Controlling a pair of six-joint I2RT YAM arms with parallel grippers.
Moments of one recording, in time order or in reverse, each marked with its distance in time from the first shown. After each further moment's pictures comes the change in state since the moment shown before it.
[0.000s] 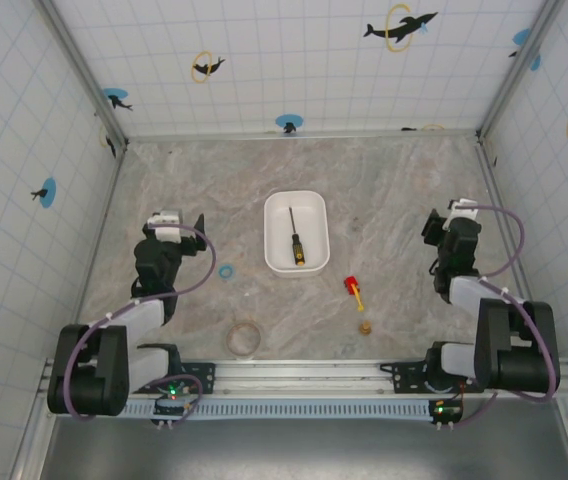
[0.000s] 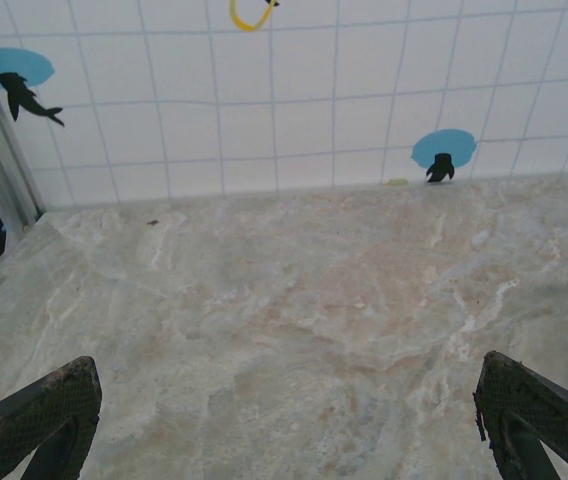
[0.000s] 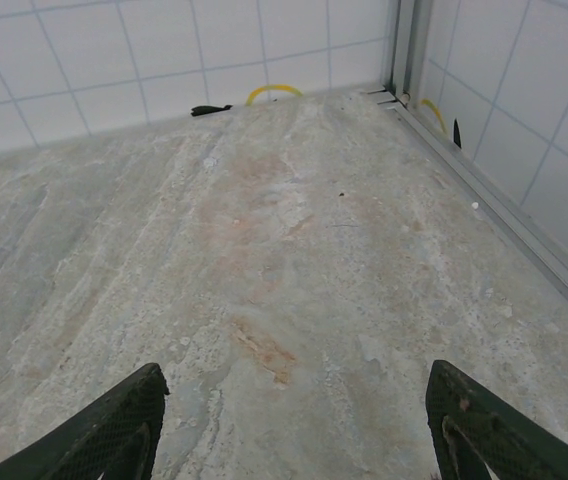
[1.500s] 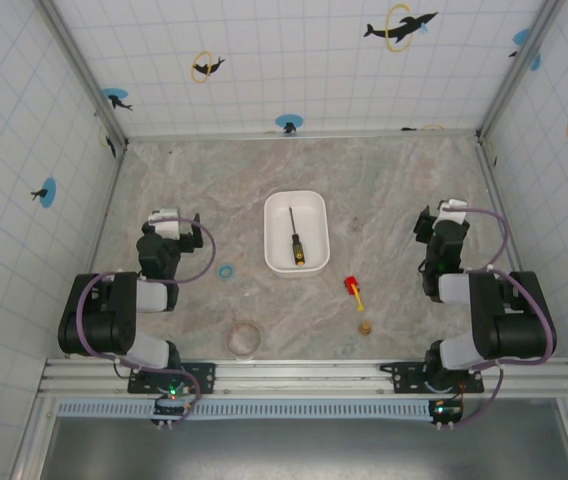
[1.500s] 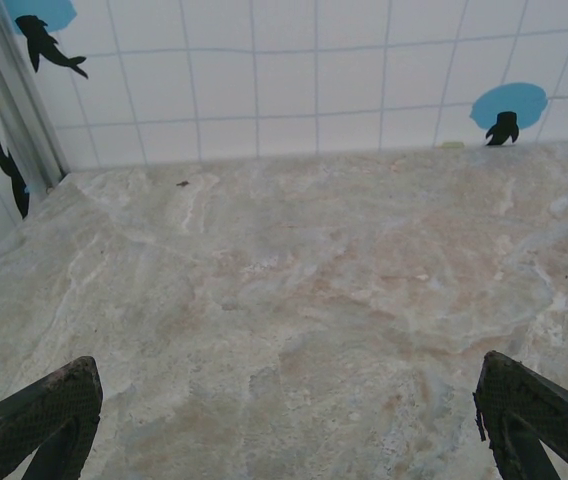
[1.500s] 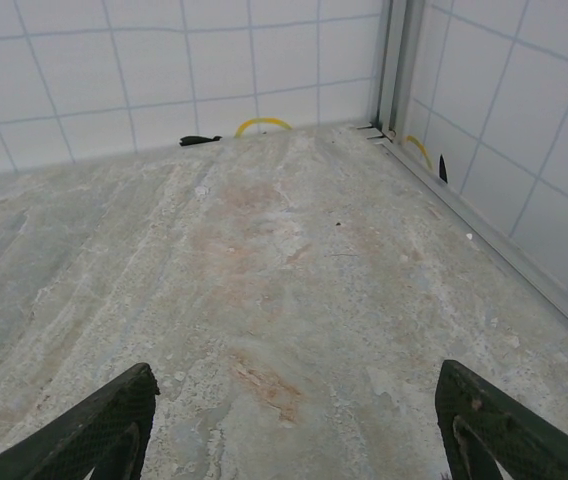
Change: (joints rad) left arm 0.058 0.317 0.034 0.240 -0.002 0.021; right arm 0.099 0.162 -0.029 0.266 0.158 -0.024
